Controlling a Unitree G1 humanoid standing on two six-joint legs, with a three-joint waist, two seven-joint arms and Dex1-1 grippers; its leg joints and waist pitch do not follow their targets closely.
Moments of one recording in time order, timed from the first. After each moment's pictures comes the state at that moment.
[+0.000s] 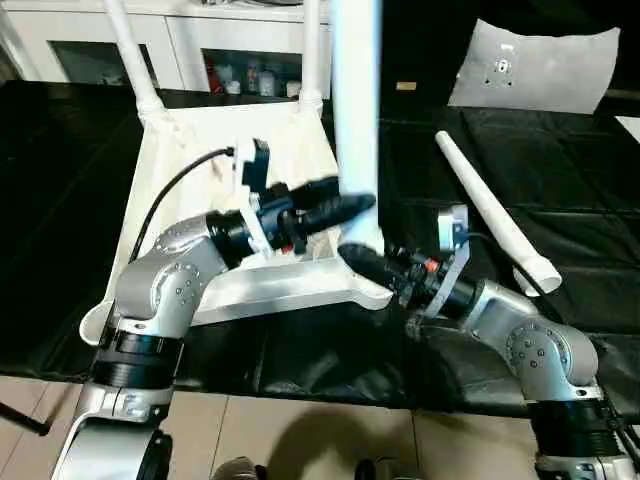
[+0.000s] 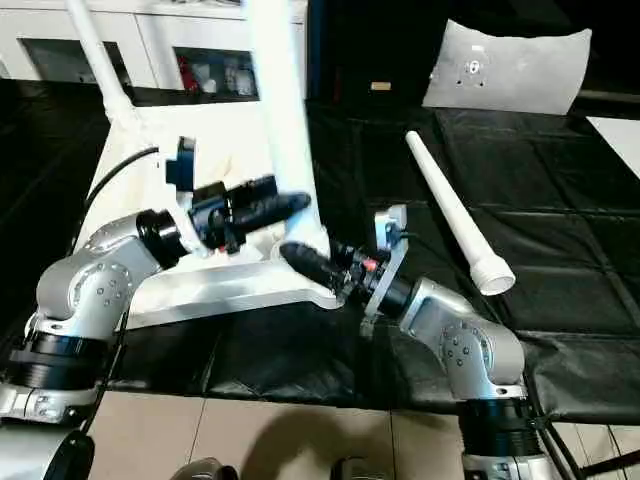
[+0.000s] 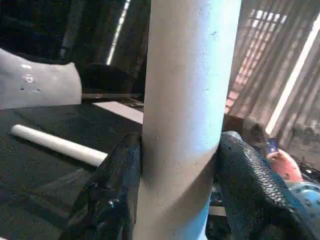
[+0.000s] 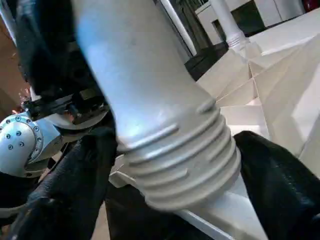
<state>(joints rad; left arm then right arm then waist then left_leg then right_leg) -0.58 0.24 0.01 0.13 -0.62 0.50 -0.93 -0.32 -0.21 -0.05 0.03 0.71 0.70 0.79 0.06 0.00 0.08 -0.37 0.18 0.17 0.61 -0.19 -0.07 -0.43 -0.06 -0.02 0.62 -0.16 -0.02</state>
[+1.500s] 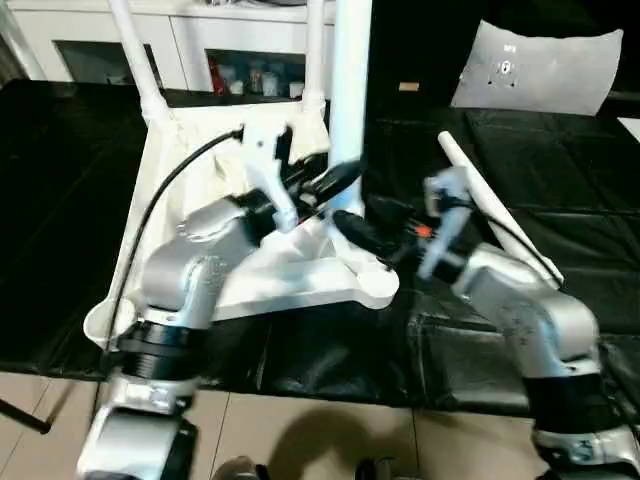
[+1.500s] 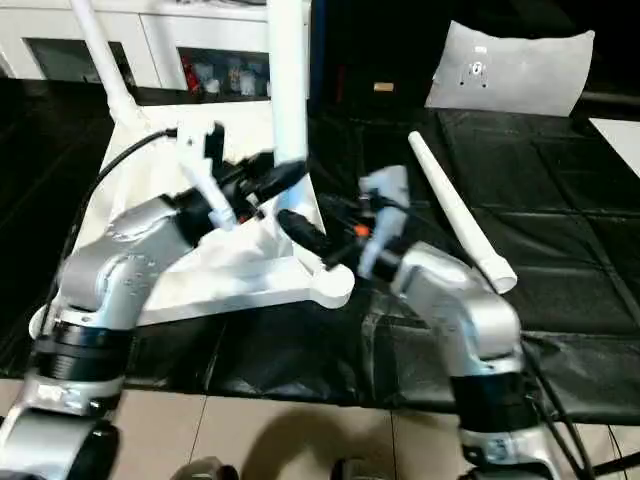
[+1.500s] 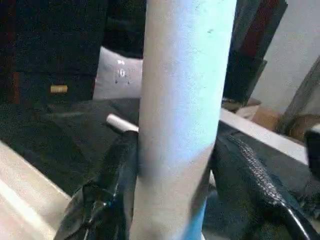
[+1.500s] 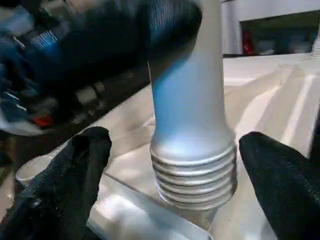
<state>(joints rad) -0.62 0.13 -0.02 0.05 -0.43 0.54 -0.49 -0.43 -0.23 0.05 -0.03 0.51 0.60 0.57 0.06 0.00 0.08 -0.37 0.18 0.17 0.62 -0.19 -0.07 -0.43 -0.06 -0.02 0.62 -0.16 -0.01</state>
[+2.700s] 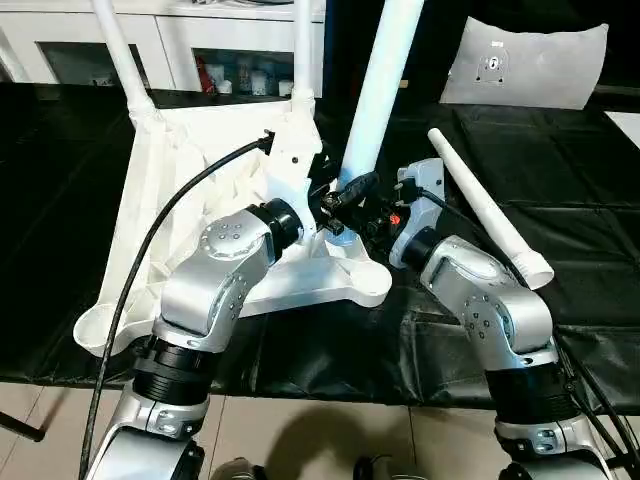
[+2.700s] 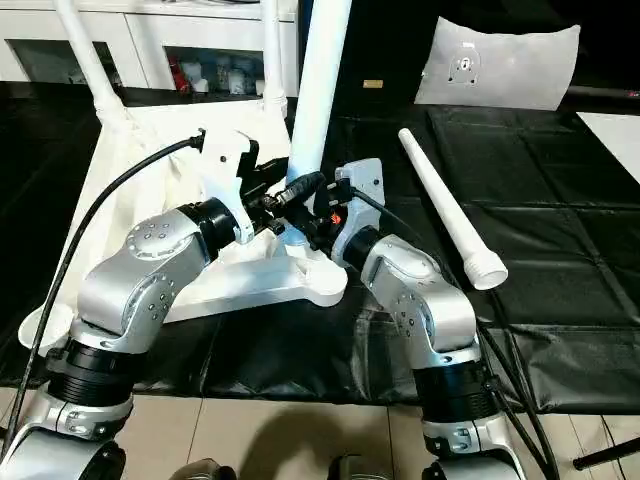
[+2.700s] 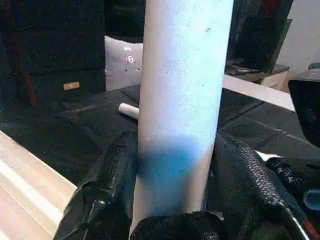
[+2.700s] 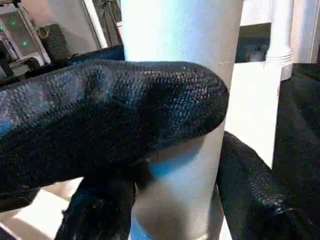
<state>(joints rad) -0.57 0.12 -0.14 -0.06 -0.27 0.54 -0.40 -0.47 -0.12 0.06 0.03 0.41 0.54 0.42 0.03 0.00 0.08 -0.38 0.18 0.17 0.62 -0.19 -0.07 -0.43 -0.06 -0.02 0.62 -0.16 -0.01</state>
